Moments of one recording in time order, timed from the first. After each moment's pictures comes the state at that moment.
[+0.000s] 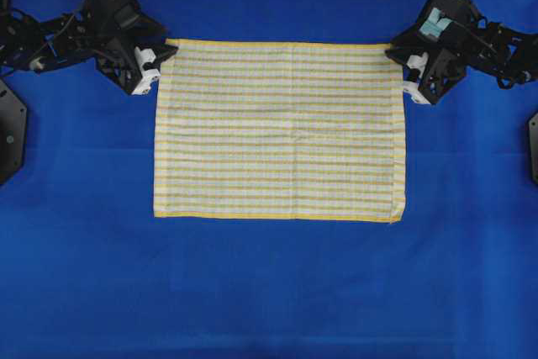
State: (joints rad) left arm 0.49 0.05 1.13 -0.06 -0.47 -0.03; right arm -0.48 0.00 1.12 0.16 -0.39 0.02
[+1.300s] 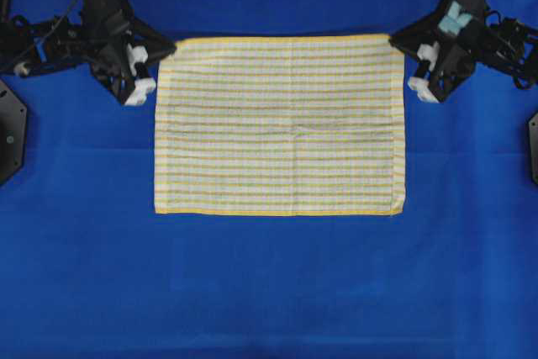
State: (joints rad) left arm 0.37 -0.15 1.15 -0.06 -0.35 -0.05; right arm -0.43 -0.17 1.15 0.16 -0.35 0.02
